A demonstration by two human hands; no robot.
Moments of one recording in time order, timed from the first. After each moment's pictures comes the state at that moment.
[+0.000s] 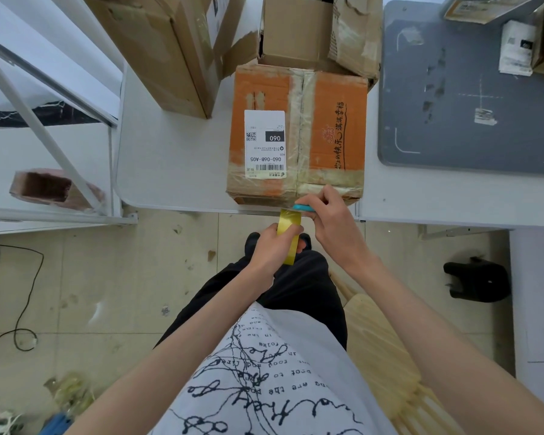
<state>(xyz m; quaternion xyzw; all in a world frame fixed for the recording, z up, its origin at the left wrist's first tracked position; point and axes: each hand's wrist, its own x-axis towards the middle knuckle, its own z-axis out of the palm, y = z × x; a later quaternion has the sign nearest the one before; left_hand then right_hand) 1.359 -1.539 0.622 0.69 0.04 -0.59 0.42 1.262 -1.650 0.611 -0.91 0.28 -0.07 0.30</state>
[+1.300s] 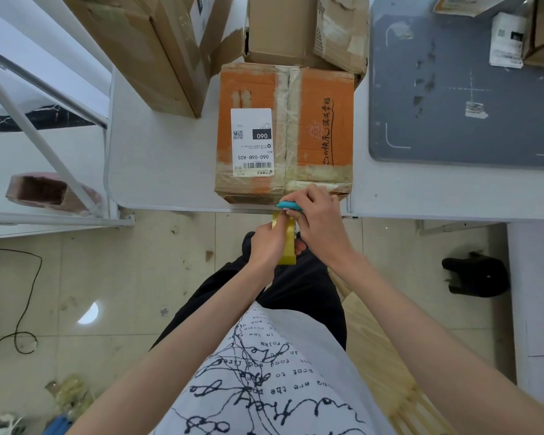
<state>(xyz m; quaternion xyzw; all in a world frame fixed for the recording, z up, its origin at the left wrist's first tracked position) 1.345 -1.553 0.612 0.74 0.07 -0.55 0.38 1.263 -1.642 0.608 -0.91 0.31 -0.08 0.27</state>
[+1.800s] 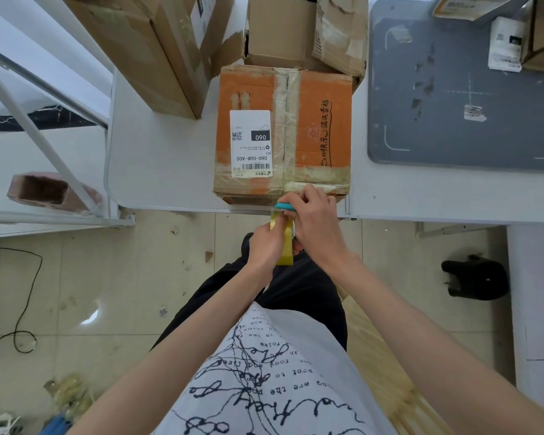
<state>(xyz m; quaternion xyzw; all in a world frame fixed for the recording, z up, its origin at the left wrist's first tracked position) 1.343 -1.554 0.617 0.76 0.06 -0.54 0.37 1.269 -1.638 0.608 -0.92 0.33 -0.06 0.22</state>
